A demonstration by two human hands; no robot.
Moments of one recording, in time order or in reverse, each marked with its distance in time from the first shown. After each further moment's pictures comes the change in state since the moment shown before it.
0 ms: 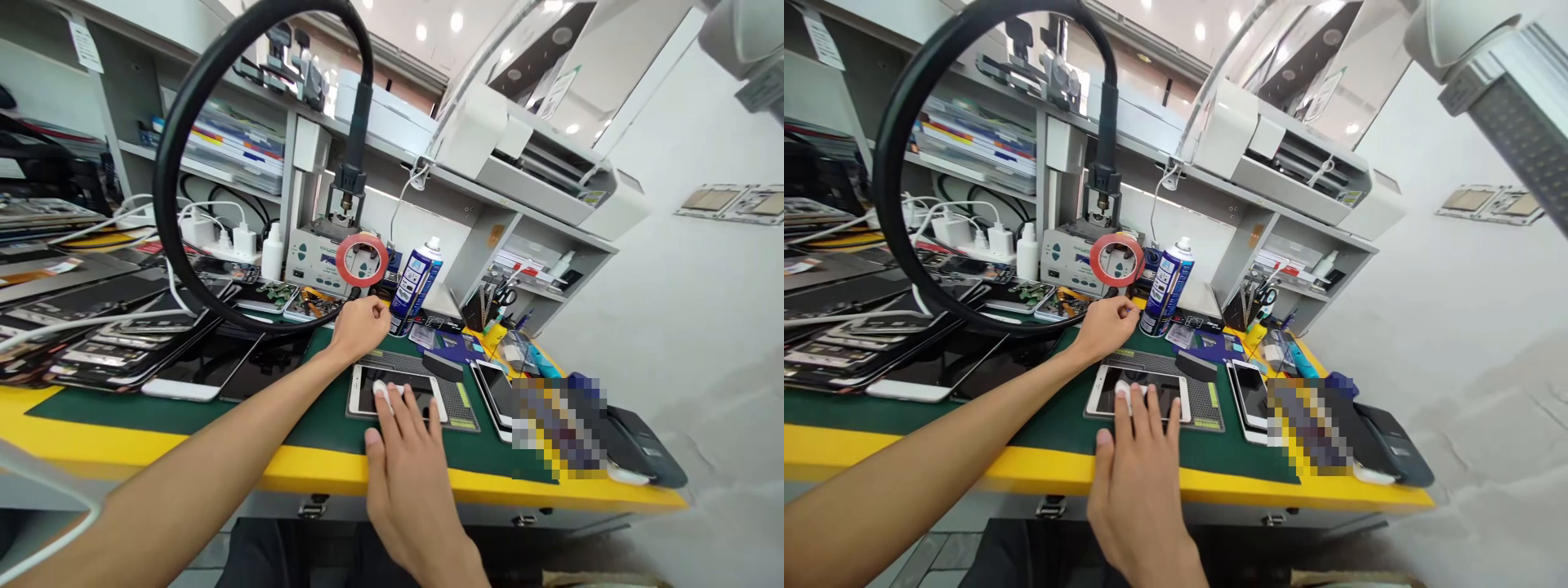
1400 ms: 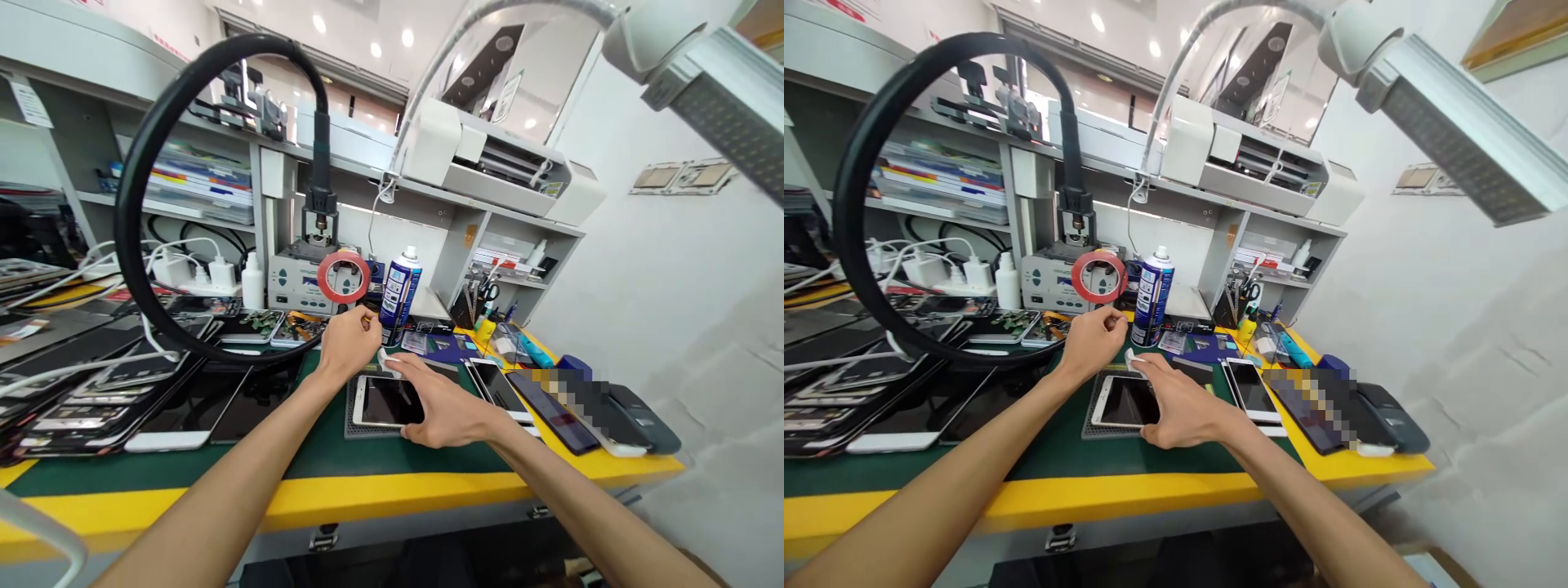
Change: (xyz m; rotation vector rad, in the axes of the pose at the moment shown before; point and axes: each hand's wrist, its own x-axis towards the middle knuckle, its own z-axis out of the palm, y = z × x) left_hand -0.002 0.024 -0.018 0.109 -0.025 0.003; right_hand 0.080 0.082 -0.056 0.398 -0.423 -0.279
